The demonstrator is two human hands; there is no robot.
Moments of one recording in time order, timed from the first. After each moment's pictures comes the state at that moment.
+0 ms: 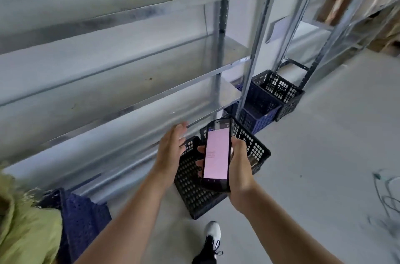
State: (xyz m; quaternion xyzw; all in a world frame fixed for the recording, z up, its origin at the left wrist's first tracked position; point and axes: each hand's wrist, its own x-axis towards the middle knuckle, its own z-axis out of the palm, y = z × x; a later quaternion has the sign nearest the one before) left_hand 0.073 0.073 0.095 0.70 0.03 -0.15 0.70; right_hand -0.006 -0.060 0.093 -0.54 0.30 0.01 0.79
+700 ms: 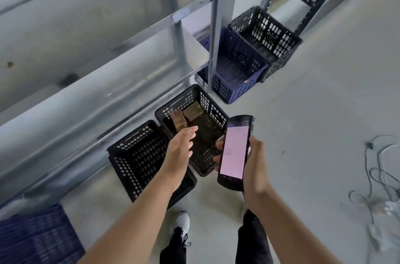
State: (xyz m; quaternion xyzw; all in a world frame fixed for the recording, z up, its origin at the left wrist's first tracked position) left_hand 0.266 -0.269 -0.128 0.71 0.12 -0.33 0.61; right_hand 0.174 -0.412 -0.098 -0.48 0.46 0.04 0.75
